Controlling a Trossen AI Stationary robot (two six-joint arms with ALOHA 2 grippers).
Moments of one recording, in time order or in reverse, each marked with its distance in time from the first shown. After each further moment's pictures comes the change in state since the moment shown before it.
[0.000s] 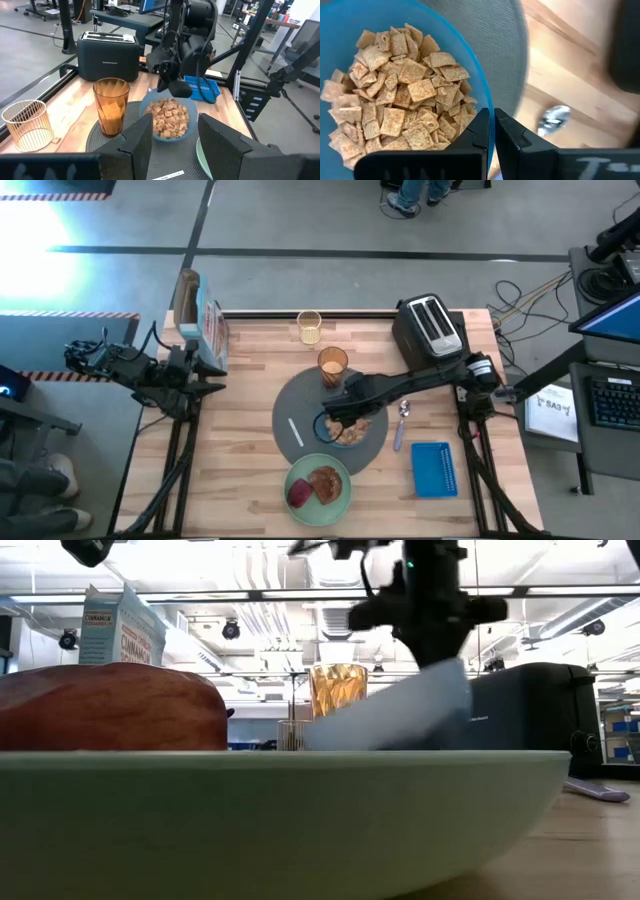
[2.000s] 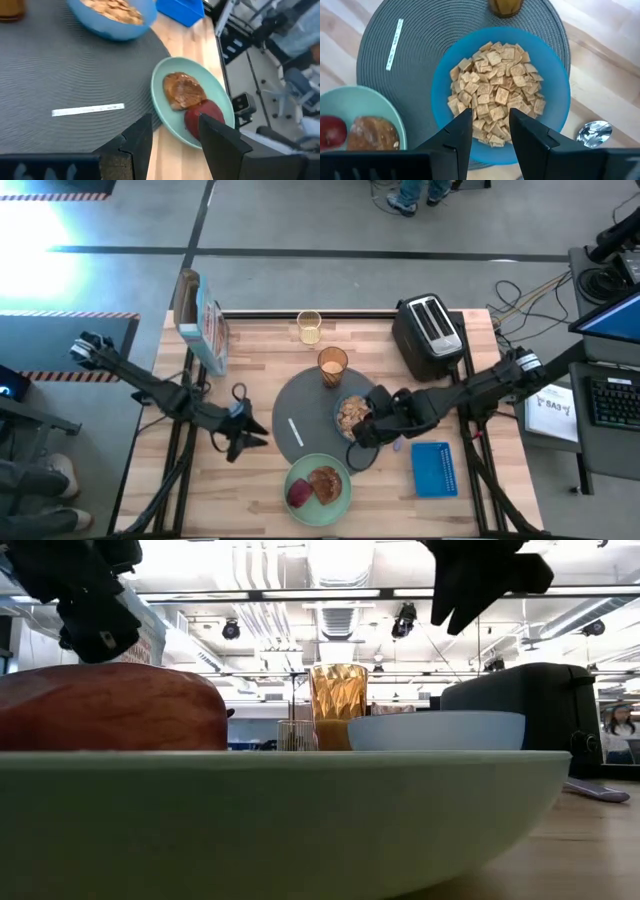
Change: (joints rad) left arm -0.081 0.455 -0.367 0.550 0.224 -0.425; right arm 0.210 -0.341 -0.282 0.317 0.167 0.007
